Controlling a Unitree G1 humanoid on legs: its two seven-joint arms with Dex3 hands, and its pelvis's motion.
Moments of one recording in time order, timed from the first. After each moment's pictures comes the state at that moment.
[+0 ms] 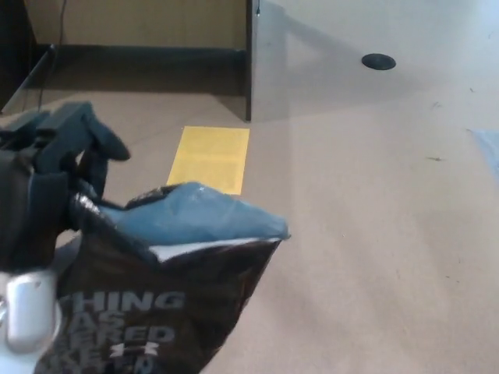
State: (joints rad) left_arm -0.26 0.43 0.05 0.01 0.66 -0.39 0.58; right_arm -0.11 -0.46 0.19 1.21 -0.32 -0.35 -0.02
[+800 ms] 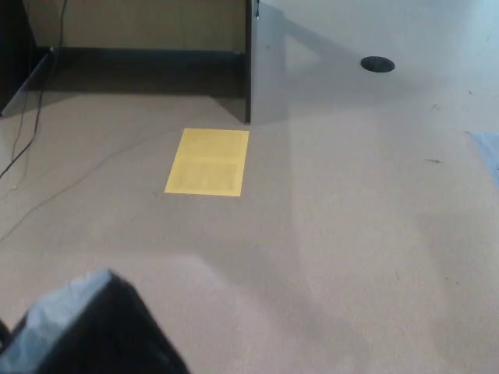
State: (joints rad) left_arm 0.02 0.60 0.07 0.67 0.71 -0.61 0.88; right_arm -0.12 -0.48 0.18 1.21 -0.32 -0.34 -0.01
